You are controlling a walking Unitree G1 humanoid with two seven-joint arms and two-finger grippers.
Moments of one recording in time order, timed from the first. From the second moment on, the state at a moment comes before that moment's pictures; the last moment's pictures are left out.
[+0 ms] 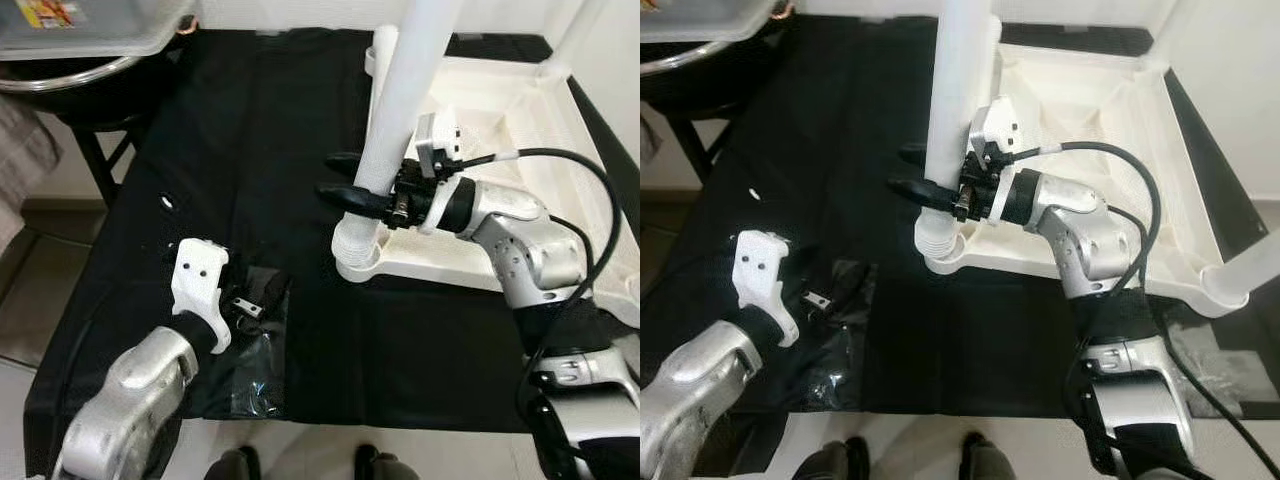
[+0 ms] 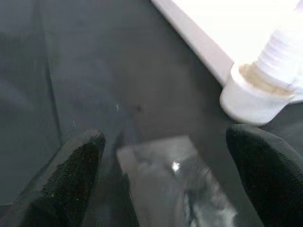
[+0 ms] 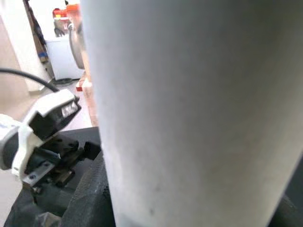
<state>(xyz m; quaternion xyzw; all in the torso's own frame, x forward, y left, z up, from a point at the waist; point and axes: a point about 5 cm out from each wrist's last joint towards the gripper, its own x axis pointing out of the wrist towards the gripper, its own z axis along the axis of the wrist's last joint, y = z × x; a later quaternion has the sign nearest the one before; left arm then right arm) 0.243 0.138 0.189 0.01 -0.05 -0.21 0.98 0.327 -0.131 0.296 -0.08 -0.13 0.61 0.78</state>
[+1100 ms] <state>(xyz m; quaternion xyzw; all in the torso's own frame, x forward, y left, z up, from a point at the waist) 0.267 0.134 0.247 0.04 -0.18 -0.12 0.98 0.322 -0.112 0.313 -0.07 -0.18 0.51 0.84</state>
